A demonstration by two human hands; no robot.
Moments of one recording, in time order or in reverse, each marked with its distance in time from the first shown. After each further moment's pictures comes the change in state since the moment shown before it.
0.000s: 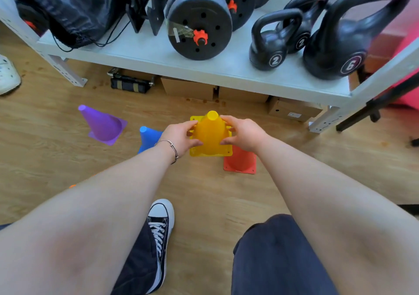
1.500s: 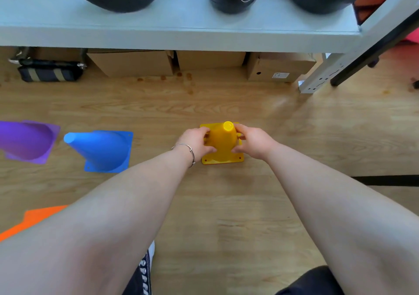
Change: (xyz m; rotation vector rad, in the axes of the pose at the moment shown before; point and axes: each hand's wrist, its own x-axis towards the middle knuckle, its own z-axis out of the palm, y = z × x) left_hand 0.112 0.003 0.176 0.151 -0.327 0.093; right_hand 0.024 0.159 0.102 0.181 -0.051 0.347
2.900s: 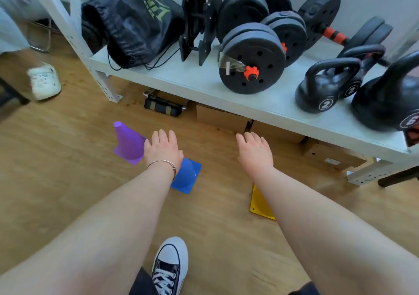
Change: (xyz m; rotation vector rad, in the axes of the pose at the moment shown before) left_hand -0.165 -0.133 -0.165 0.394 0.653 -0.541; right_hand -0.028 -0.245 -0.013 -0.696 0.440 -0.371
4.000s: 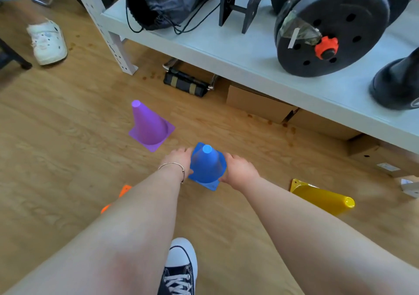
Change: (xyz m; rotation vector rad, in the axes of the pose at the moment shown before) left_hand 0.050 -0.065 0.118 -0.107 -0.582 0.165; right_hand 0.044 -0.122 0.106 0.231 -0.510 -0.046
